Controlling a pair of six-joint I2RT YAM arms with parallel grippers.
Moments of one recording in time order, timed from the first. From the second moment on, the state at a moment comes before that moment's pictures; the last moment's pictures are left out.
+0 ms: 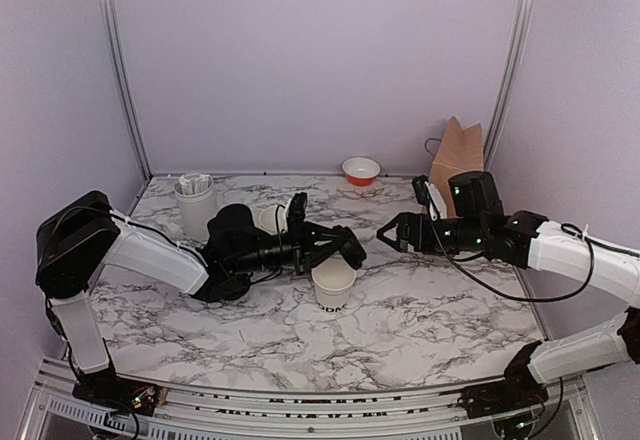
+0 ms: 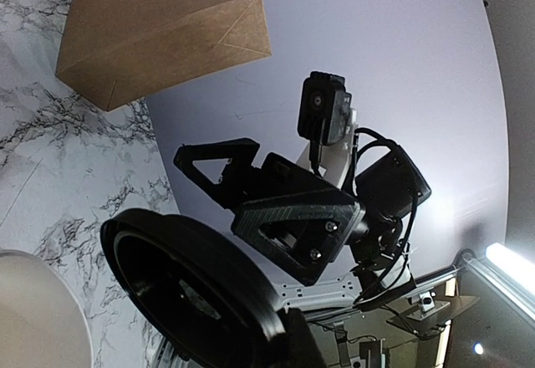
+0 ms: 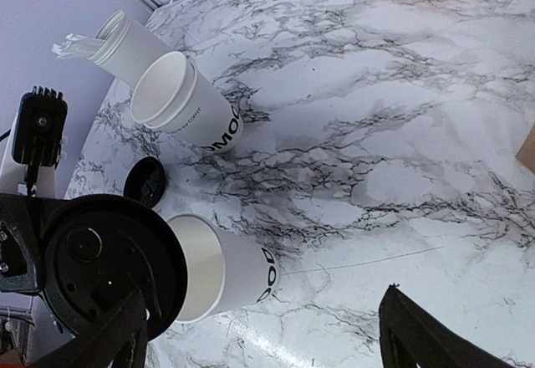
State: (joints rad) left arm -0.93 1.84 0.90 1.05 0.44 -1.39; right arm 0.62 1.18 0.85 -0.26 -0.20 0.52
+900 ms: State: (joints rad) left arm -0.93 1.95 0.87 1.19 0.50 -1.42; right arm 0.61 1.30 0.79 -0.11 -0.37 0.64
